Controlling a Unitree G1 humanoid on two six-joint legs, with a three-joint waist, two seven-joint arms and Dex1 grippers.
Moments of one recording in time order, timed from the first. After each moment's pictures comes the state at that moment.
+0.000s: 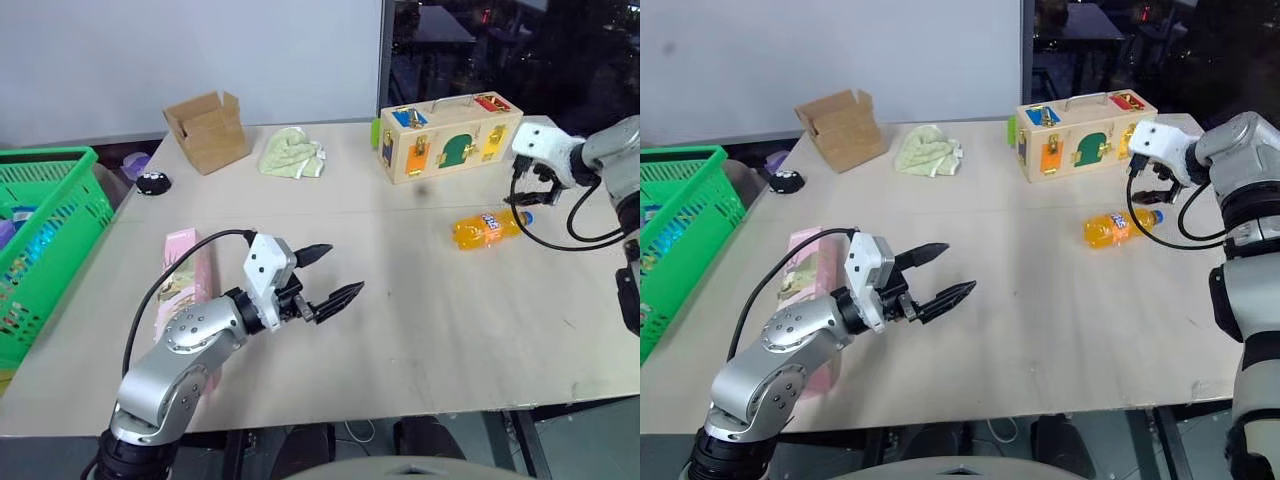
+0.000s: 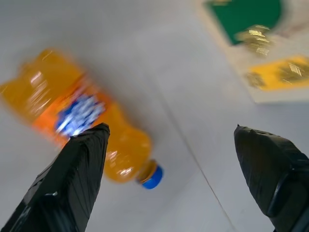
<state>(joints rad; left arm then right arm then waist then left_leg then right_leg) -0.02 0.55 -0.01 -0.62 -0.57 0.55 -0.64 -1.28 -0.76 0.45 1.14 -0.42 -0.06 1.18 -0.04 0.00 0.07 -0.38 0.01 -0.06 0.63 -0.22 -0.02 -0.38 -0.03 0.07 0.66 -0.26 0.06</state>
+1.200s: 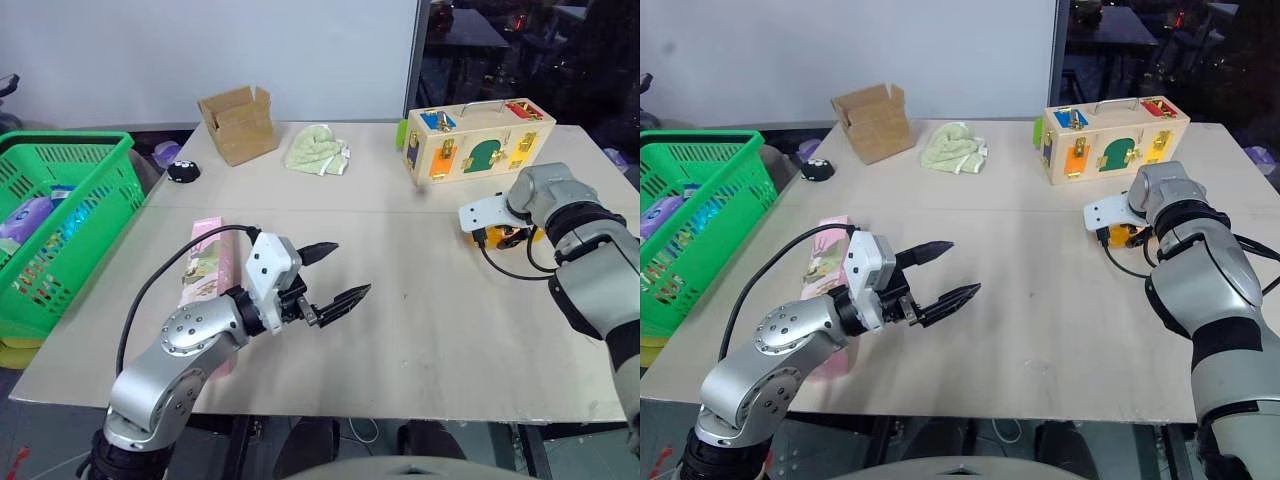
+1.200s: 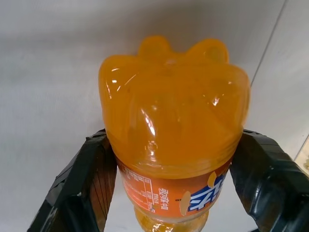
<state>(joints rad) -0.03 0.56 -0.01 -0.70 -0.60 0.60 -0.61 -1.28 -0.52 0.62 1.40 -0.73 -0.15 1.00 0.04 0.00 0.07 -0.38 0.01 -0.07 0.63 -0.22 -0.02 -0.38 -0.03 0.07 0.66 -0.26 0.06</state>
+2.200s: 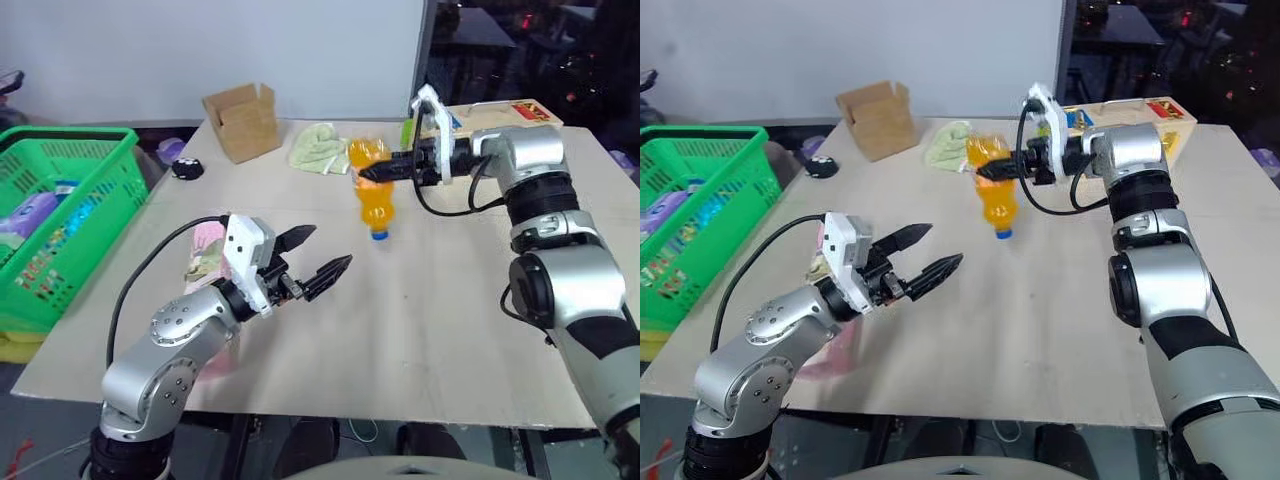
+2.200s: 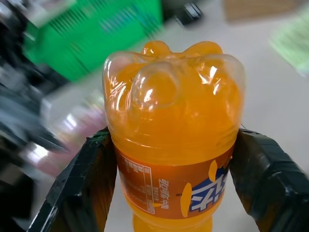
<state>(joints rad) -0.06 0.52 0.09 -0.64 -0.69 0.65 -0.47 -1.26 -0.27 -0.08 0.67 0.15 1.01 1.20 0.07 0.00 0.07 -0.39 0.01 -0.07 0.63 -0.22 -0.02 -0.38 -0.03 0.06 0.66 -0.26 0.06</state>
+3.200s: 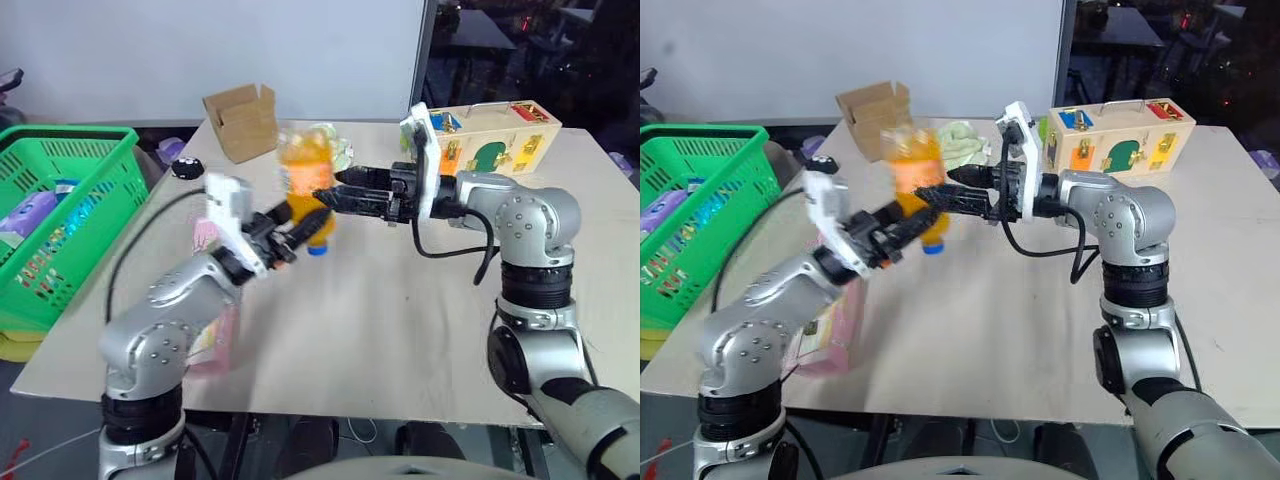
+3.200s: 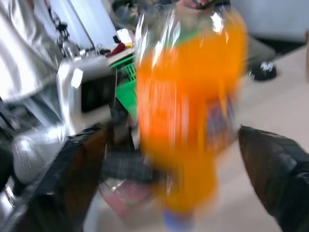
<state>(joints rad) -0.25 0.45 0.34 -0.56 -0.98 0.80 -0.25 -0.85 -0.21 -0.08 -0.12 0.57 1.10 0.87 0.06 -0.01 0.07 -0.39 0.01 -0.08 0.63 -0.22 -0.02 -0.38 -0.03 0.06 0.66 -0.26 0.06</state>
